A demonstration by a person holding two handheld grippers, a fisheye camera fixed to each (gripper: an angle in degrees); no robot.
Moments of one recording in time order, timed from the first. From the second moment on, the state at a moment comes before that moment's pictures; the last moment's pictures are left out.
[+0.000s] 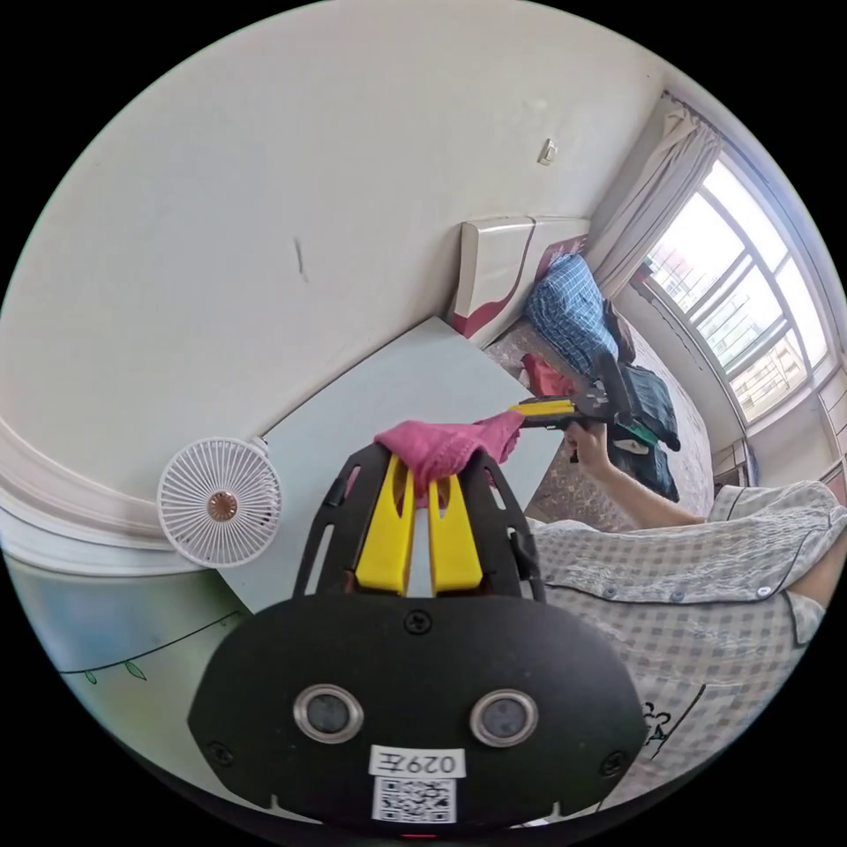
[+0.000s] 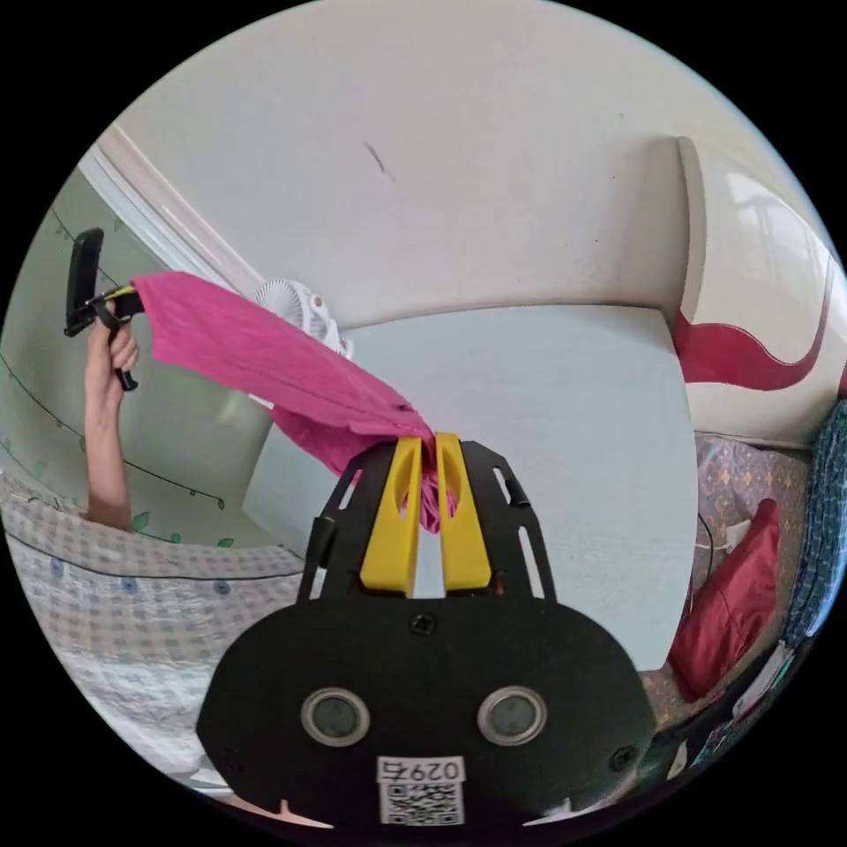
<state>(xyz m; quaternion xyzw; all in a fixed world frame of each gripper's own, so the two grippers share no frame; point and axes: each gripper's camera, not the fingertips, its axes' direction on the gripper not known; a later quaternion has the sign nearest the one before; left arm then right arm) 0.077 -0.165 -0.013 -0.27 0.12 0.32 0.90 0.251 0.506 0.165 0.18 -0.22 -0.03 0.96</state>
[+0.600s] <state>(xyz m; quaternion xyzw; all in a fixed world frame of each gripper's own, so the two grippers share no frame) 0.077 -0.195 0.018 -0.34 0.23 0.32 0.86 0.346 0.534 0.025 0.14 -0.34 0.07 0.93</state>
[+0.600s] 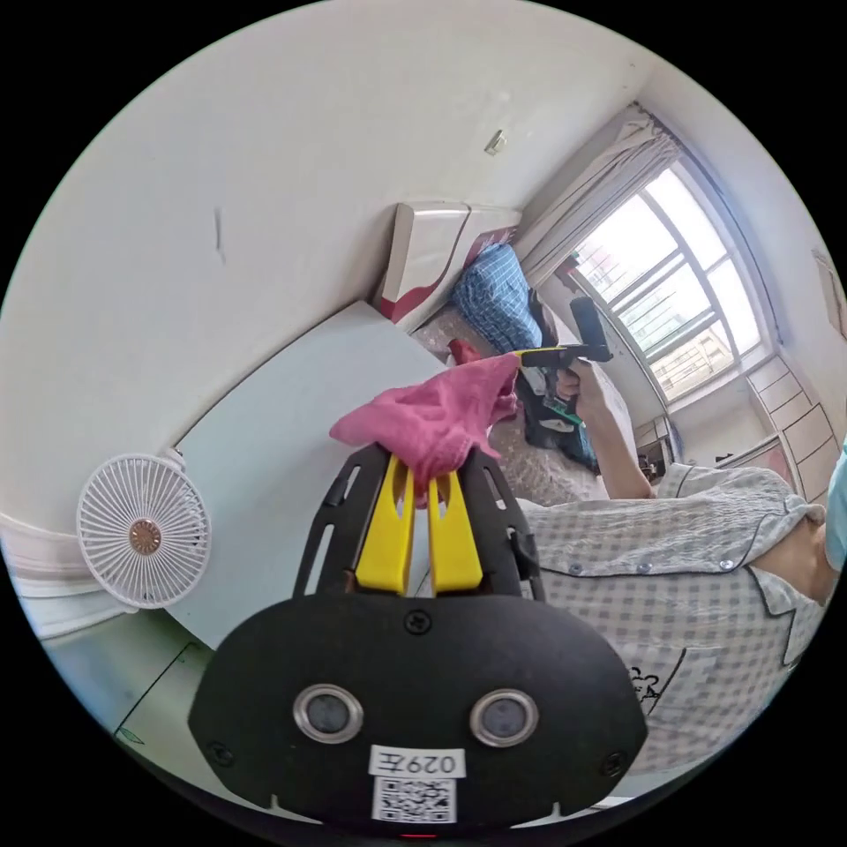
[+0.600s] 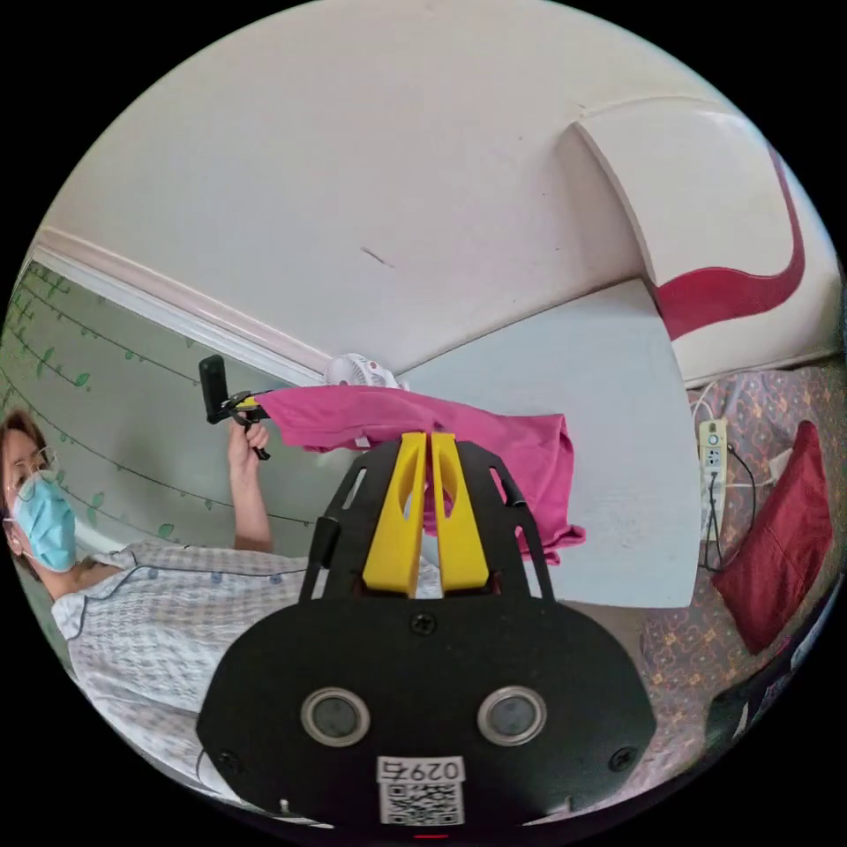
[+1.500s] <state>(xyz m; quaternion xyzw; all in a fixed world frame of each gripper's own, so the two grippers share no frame) 0.141 -0.194 -0.169 -0.19 0.39 0.51 0.74 0.276 0.646 -0.315 0.45 -0.02 -0.10 0.89</state>
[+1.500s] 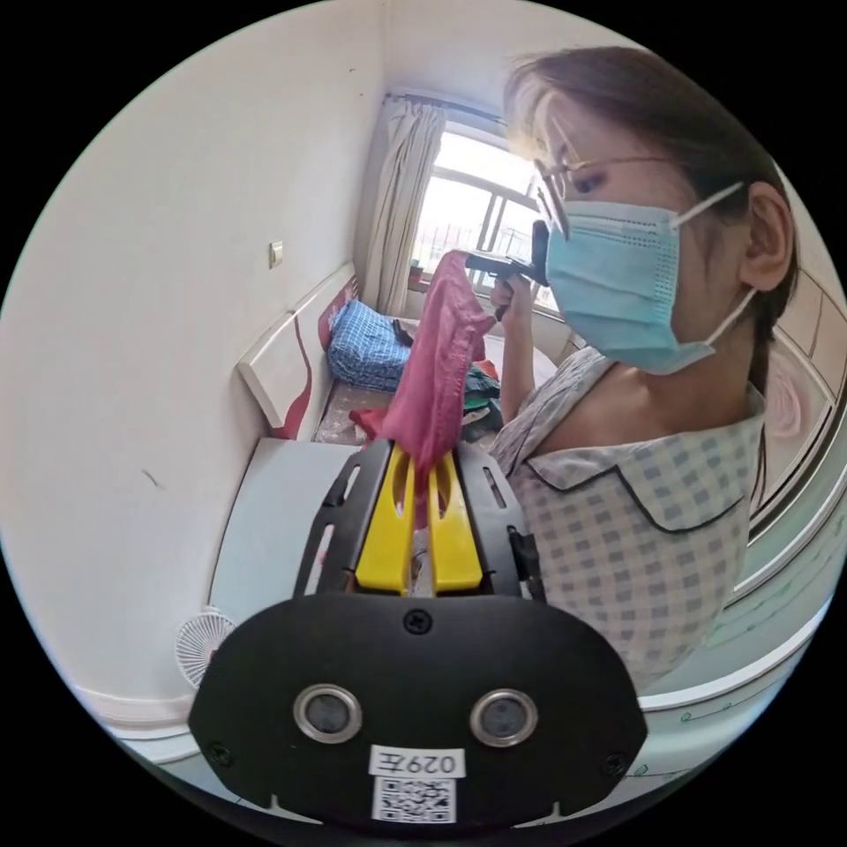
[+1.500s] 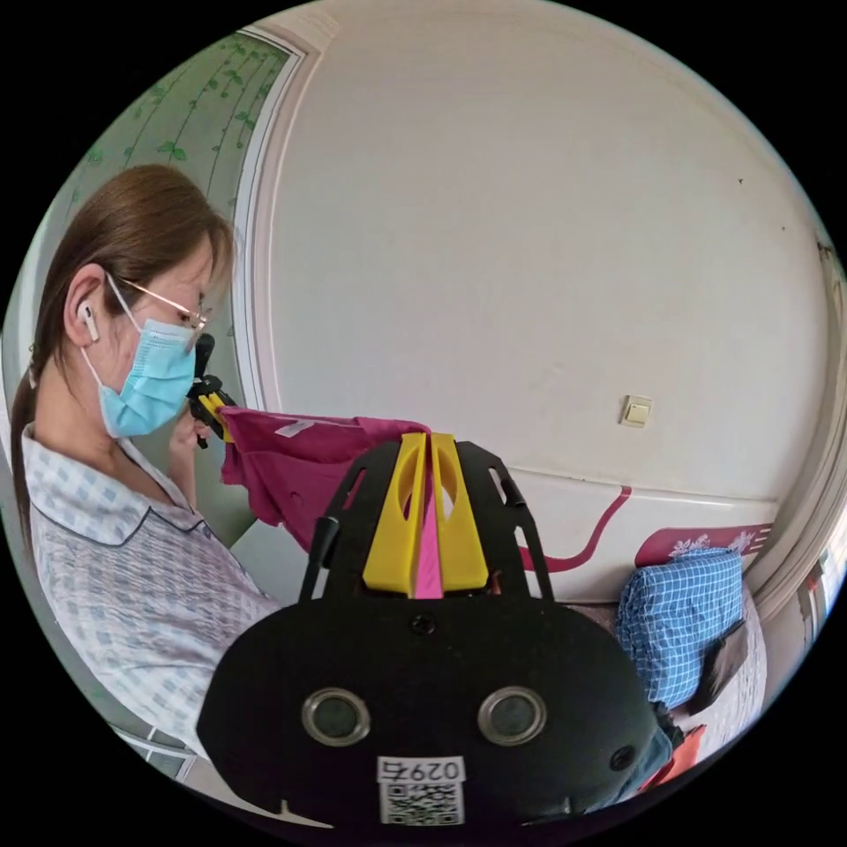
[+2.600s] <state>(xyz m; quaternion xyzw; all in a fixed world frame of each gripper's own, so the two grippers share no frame) 0.007 0.079 0.376 -0.44 -0.01 0.16 0.88 0.368 0.411 0.401 -0.16 -0.27 -0.08 0.95</state>
